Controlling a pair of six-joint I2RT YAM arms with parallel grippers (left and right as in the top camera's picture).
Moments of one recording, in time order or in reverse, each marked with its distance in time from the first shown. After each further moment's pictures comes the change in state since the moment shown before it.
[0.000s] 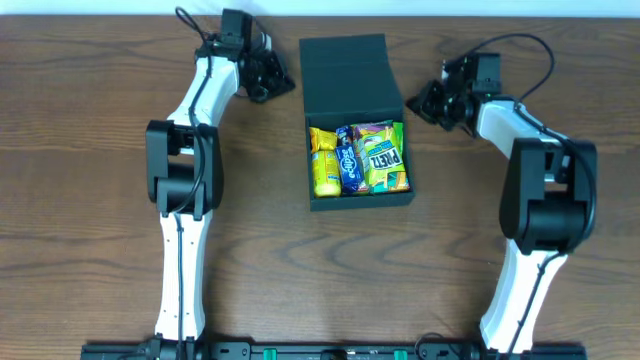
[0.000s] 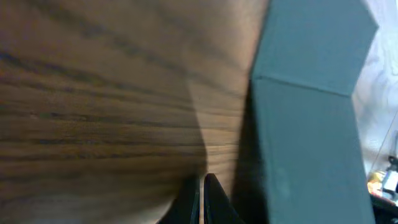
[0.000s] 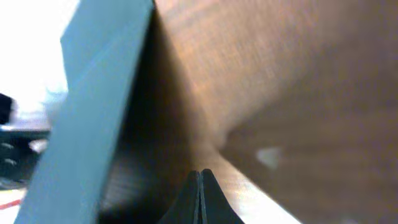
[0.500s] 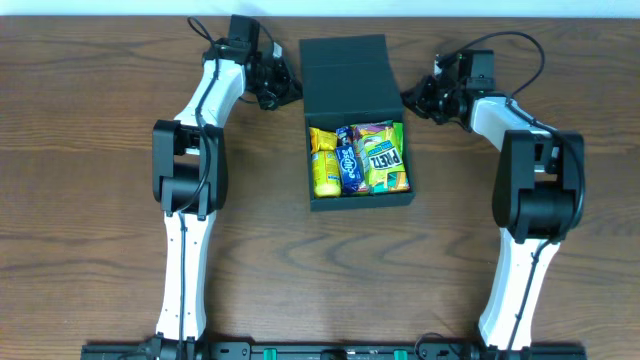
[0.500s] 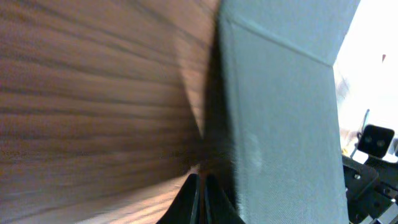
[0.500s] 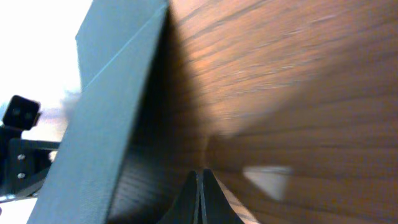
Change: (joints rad) left arm -0.026 0.002 0.006 -0.034 0.100 -0.027; right arm 0.013 0.079 0.053 0.055 -0.092 0.025
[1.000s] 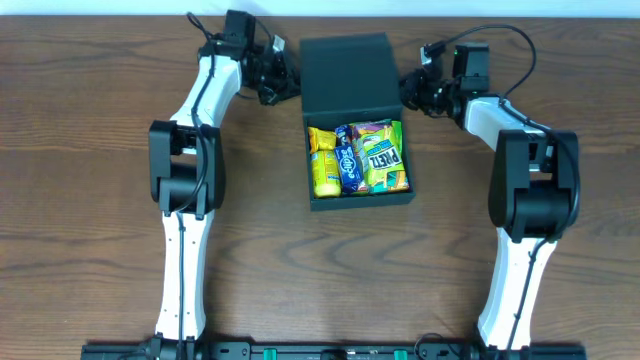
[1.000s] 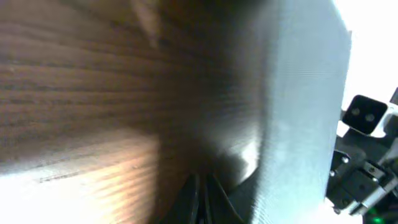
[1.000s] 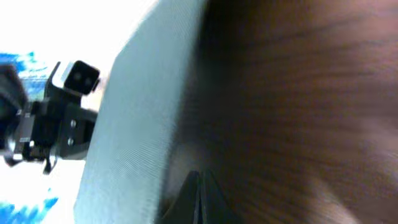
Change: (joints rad) left arm 0.020 0.000 0.071 -0.064 0.120 0.079; right arm 0.015 0.007 0.002 0.156 -0.224 -0.021
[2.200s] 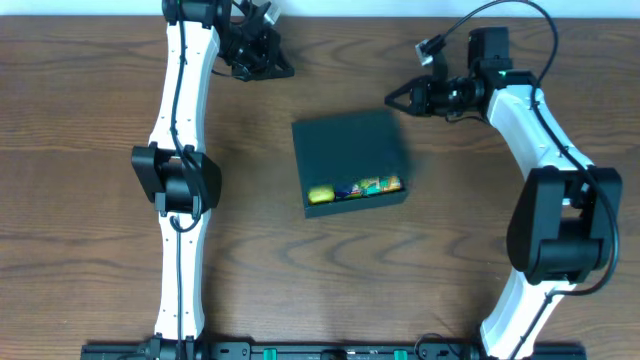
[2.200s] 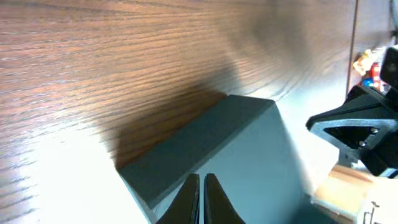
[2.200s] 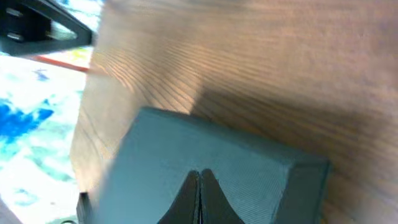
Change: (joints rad) left arm 0.022 0.000 0.560 -0.740 -0.111 0.500; right arm 0.014 -0.296 0.009 -0.627 -0.008 -0.476
